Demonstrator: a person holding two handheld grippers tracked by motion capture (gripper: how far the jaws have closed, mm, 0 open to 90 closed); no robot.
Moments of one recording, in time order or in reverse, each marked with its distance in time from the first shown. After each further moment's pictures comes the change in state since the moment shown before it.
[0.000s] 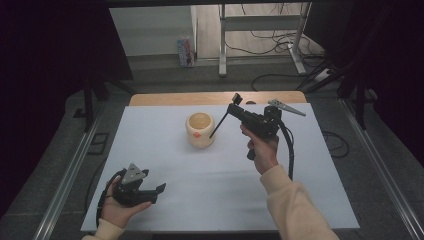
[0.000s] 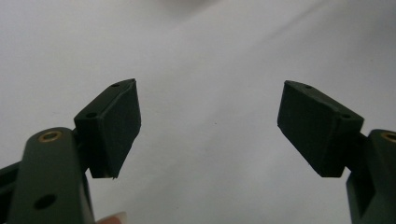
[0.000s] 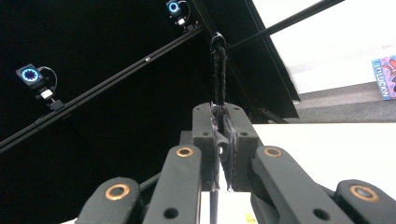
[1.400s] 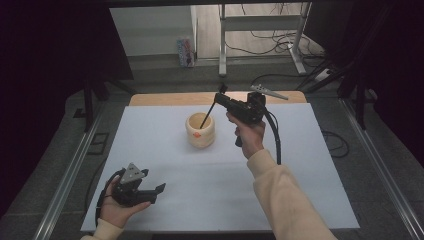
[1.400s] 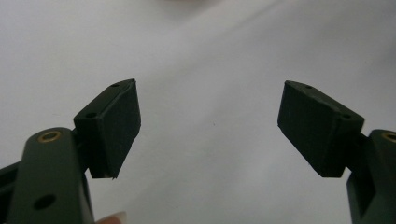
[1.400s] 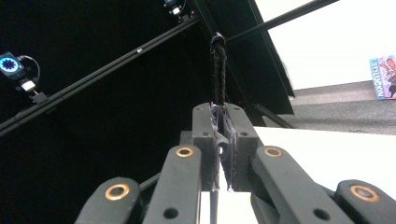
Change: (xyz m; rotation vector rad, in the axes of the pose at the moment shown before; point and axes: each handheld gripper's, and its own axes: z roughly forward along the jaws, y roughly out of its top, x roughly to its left) left arm 0.002 0.001 -0.004 -0.010 -0.004 -0.004; right arm 0.004 0.015 0.047 0.043 -0.027 -0.034
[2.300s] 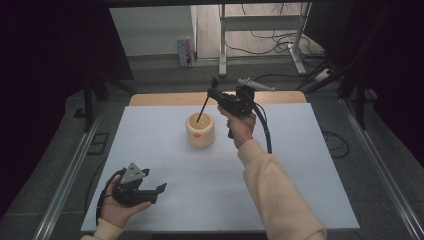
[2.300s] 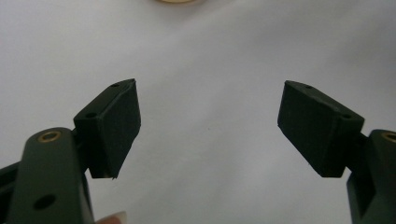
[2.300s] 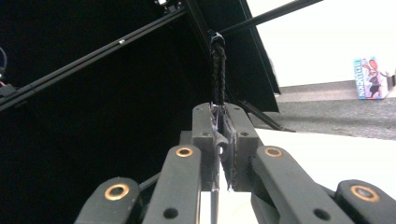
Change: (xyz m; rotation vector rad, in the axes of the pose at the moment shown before) left arm -0.004 0.003 -0.001 -0.008 -0.011 0.013; right arm -0.009 0.003 0.038 0.030 -0.057 -0.040
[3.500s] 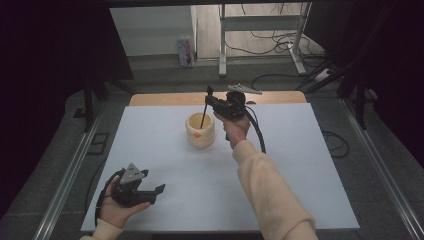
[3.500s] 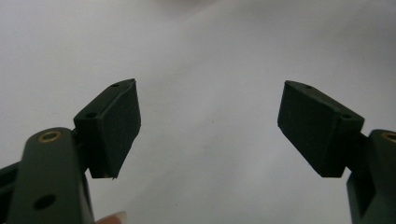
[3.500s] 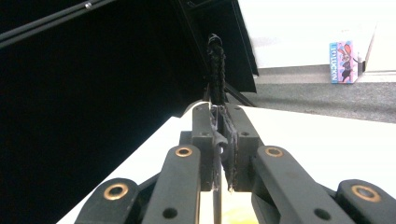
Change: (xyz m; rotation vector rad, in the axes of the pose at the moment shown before) left arm 0.003 -0.004 0.001 0.015 0.003 -0.004; right arm -0.021 -0.027 0.030 0.098 -0.088 -0.060
